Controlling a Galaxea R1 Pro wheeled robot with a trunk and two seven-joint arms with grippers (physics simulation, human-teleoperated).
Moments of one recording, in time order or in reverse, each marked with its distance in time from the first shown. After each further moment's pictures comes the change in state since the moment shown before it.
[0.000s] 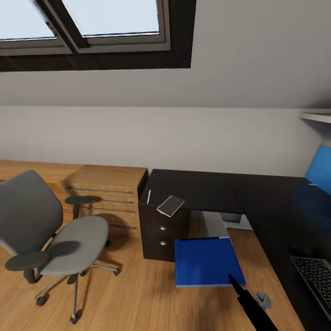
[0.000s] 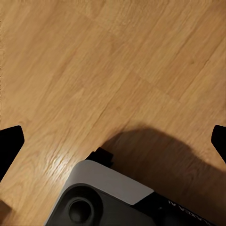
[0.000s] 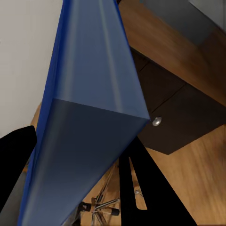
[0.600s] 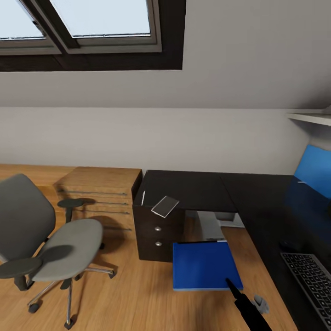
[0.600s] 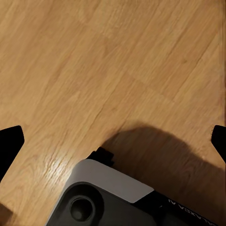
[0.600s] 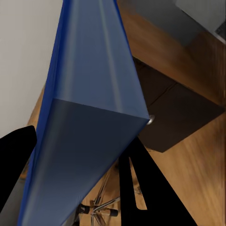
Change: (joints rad) left arm 0.000 0.001 0.001 0.000 0.000 0.000 0.000; right arm 0.000 0.027 0.001 0.035 0.001 -0.002 -0.001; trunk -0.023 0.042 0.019
